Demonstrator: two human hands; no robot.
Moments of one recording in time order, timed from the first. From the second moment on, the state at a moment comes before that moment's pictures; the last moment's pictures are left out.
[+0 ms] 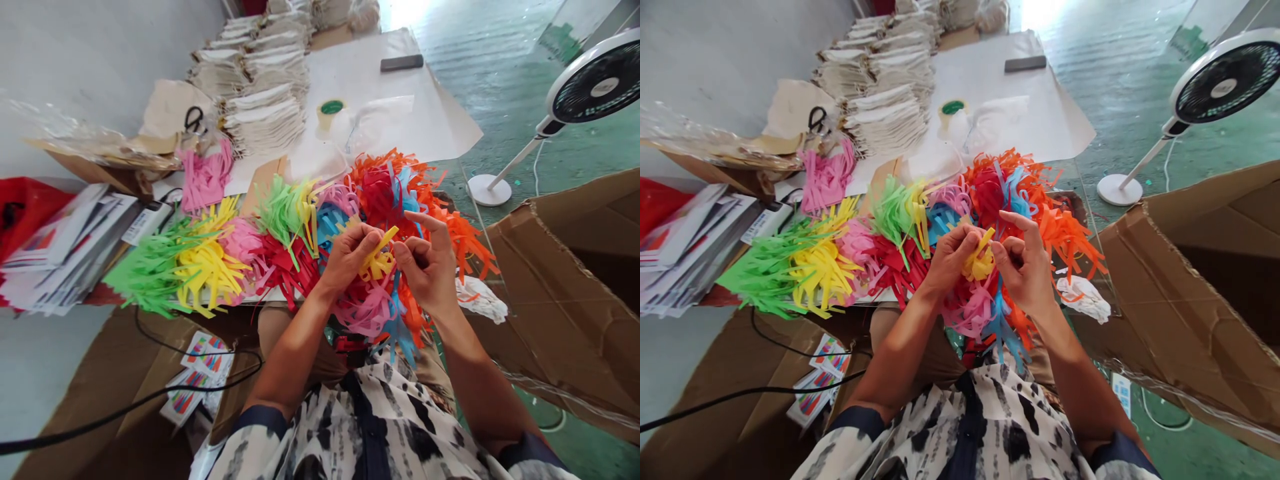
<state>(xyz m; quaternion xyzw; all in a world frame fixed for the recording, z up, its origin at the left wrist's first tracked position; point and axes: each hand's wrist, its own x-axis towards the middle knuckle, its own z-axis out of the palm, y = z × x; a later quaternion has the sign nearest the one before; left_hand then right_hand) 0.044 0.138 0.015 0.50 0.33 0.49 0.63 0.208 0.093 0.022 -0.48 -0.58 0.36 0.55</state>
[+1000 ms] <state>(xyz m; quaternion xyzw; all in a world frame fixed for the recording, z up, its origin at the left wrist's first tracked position) 0.034 0.136 0.027 0.60 0.30 0.48 0.57 0.223 0.105 0.018 -0.40 -0.51 0.57 0.51</state>
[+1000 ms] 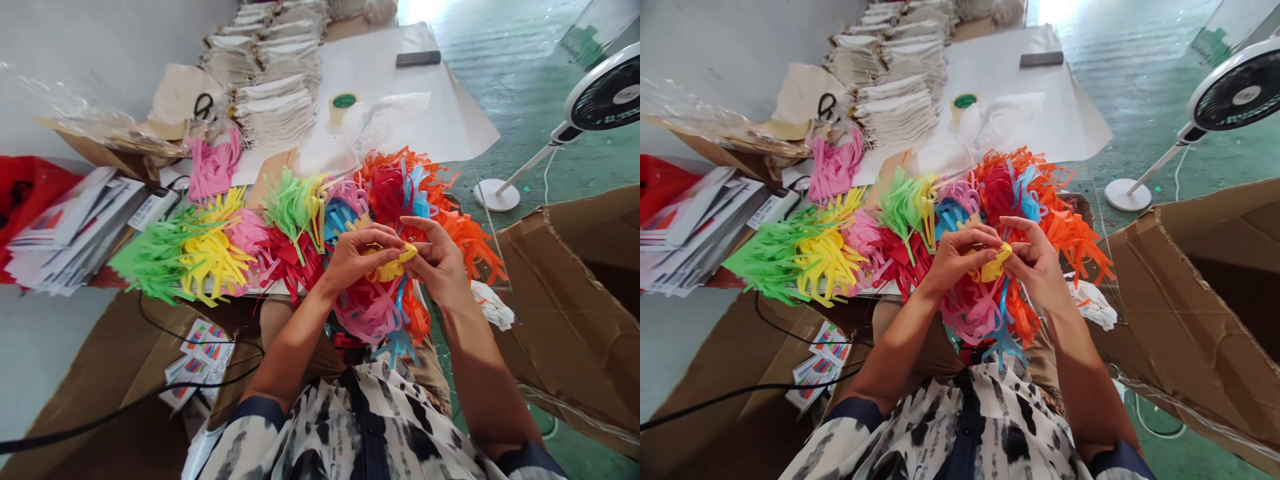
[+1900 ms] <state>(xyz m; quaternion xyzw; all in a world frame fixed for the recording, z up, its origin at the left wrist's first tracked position) 0.041 0.131 0.026 0.73 0.35 0.42 0.41 0.219 0.111 0.024 -0.50 -0.44 0.42 0.62</state>
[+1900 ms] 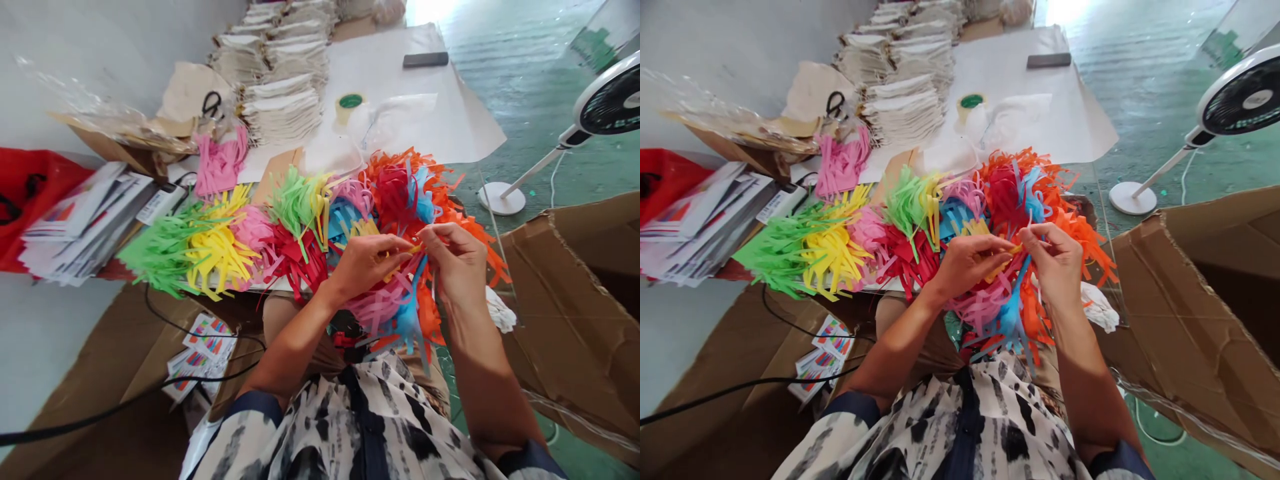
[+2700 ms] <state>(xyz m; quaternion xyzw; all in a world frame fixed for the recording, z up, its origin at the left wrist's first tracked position) -0.094 0.141 0.045 0.81 0.54 0.20 0.00 0.220 0.126 0.017 -0.58 -0.56 0.21 0.55</state>
